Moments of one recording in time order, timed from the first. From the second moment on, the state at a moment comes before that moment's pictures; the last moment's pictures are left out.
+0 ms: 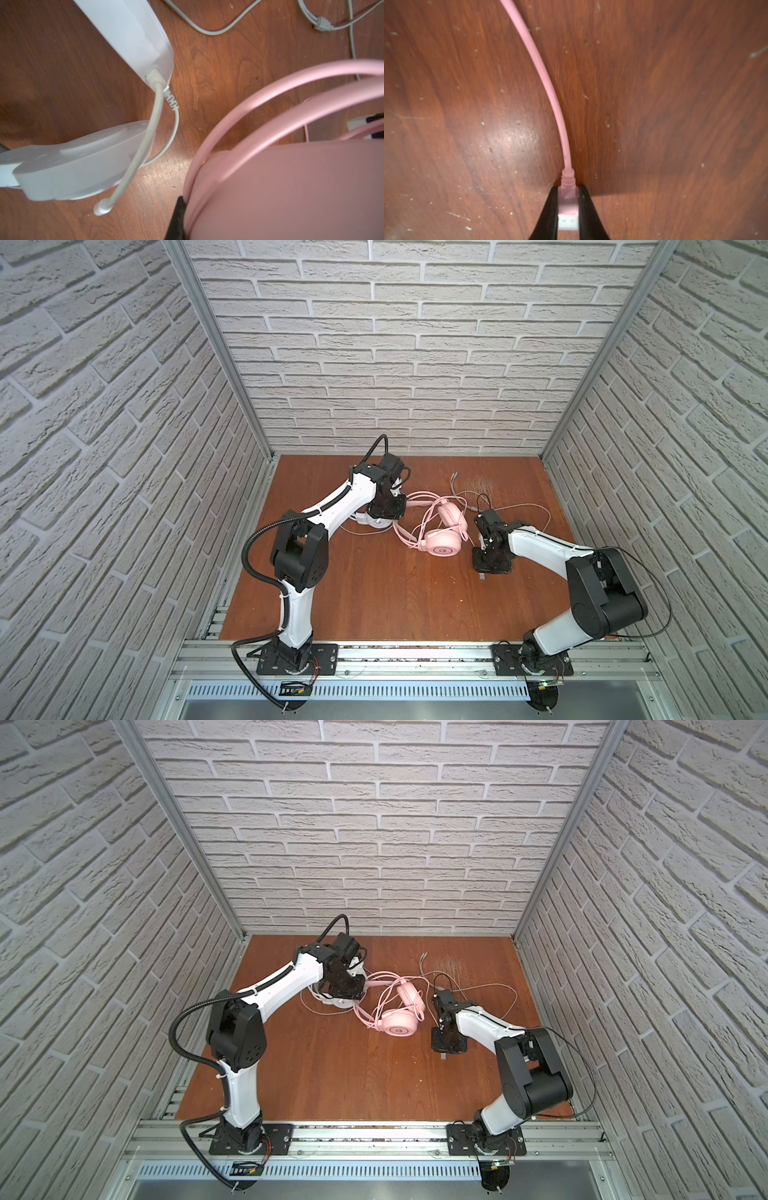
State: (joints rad) left arm -0.56 1.97 1.74 -1.01 0.22 -0.39; right arm 0.26 1.55 0.82 -0.78 0.00 0.44
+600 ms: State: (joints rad) left arm -0.50 1.97 1.69 -0.88 0.33 -0.58; right arm 0.34 1.37 0.75 -0.73 -0.02 0.40
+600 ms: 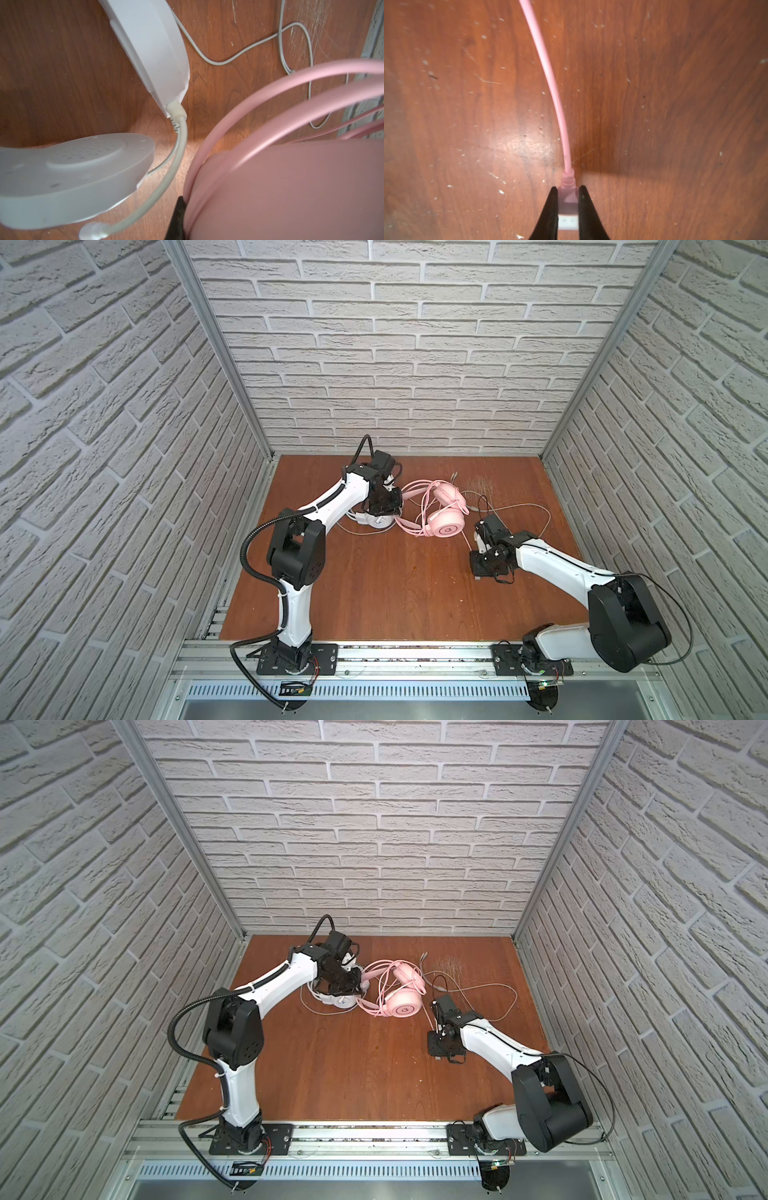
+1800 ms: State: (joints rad) left arm -0.47 1.92 1.60 -0.72 0.38 -0.78; right arm 0.58 1.42 0.90 -0.70 0.02 0.19
